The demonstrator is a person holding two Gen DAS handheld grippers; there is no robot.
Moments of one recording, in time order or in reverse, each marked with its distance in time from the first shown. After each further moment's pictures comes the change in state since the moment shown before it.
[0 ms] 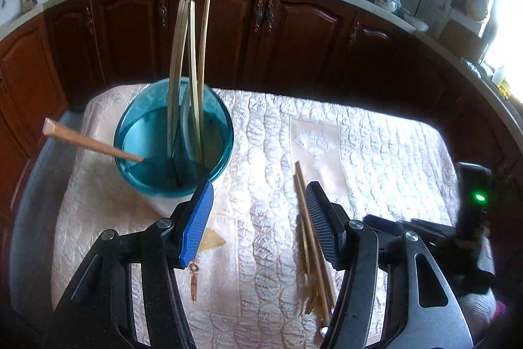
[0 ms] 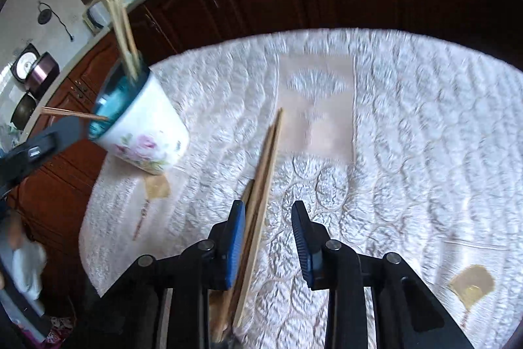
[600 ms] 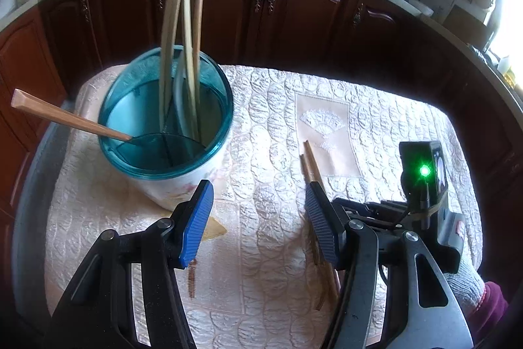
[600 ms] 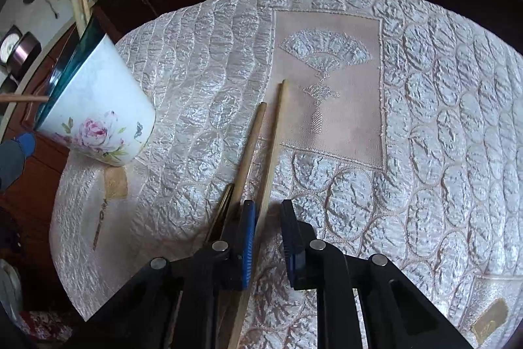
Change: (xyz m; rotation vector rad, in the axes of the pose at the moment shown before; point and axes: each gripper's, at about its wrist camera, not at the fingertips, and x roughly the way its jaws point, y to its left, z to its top) left arm 0.026 0.000 -0.012 0.006 0.073 0.003; right arm 0.060 -0.001 0.014 -0.057 0.100 -0.066
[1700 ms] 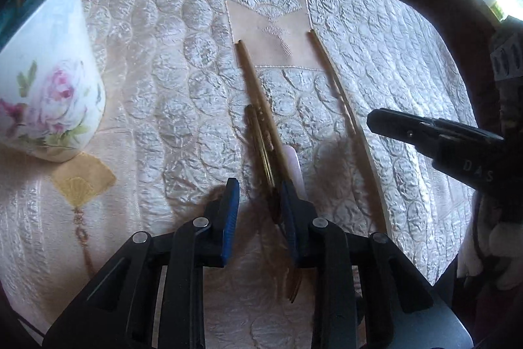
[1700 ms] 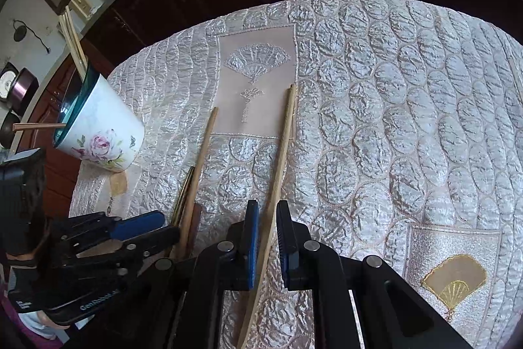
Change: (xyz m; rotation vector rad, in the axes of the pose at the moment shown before) left arm 0.096 -0.045 -0.053 0.140 0.343 -0.126; right arm -0.075 -0.059 -0.043 0.146 -0.048 0.032
